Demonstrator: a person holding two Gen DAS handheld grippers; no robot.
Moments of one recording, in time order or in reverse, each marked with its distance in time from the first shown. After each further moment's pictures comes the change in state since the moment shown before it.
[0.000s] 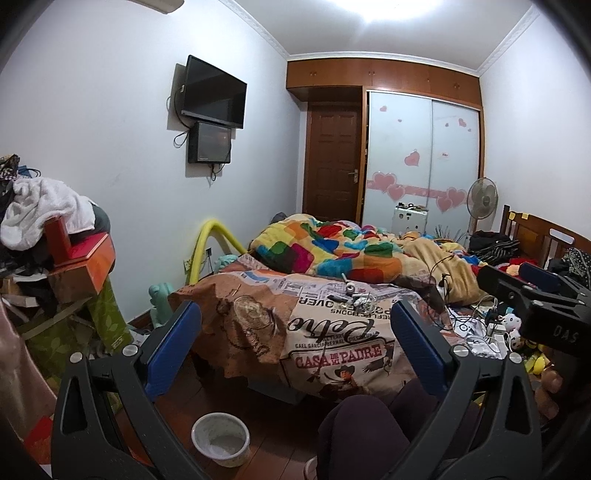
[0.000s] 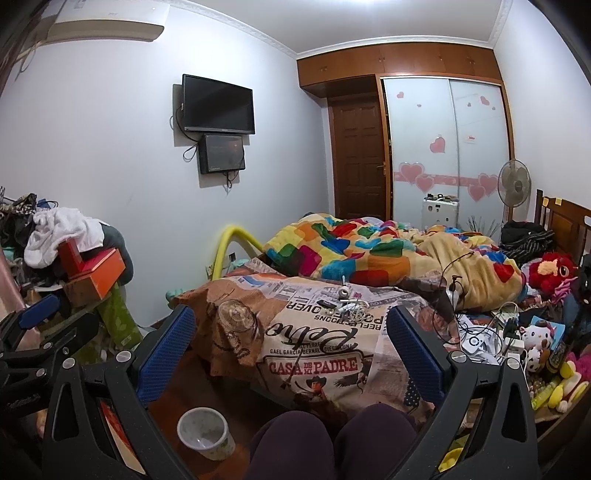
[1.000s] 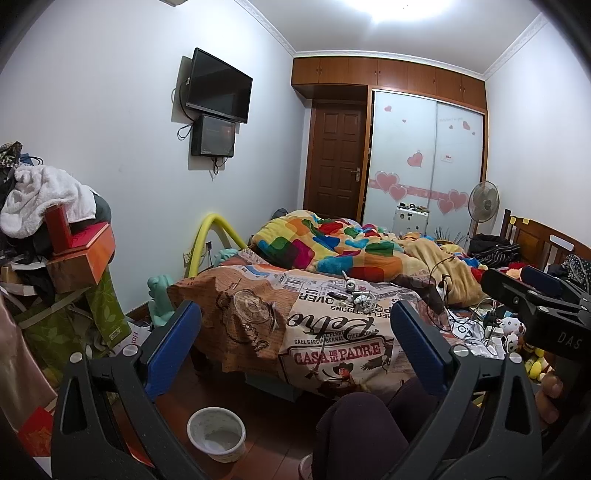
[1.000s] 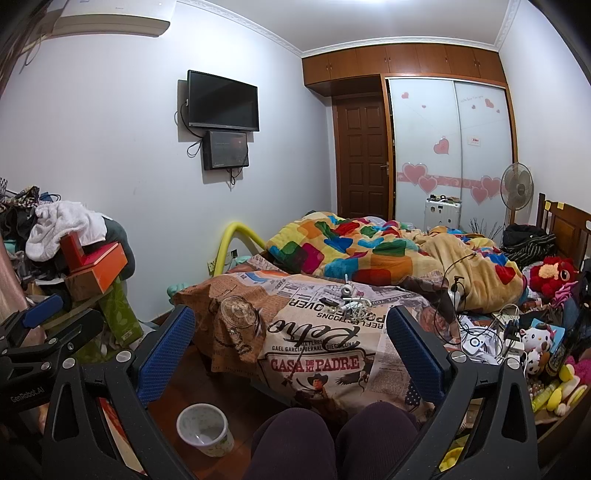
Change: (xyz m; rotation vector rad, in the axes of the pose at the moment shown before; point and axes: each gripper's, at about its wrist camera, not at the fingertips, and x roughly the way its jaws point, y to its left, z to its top) left arm 0.001 0.006 -0.007 -0.027 0.006 -0.004; right arm 0.000 0.004 -0.002 -0.011 0.004 0.001
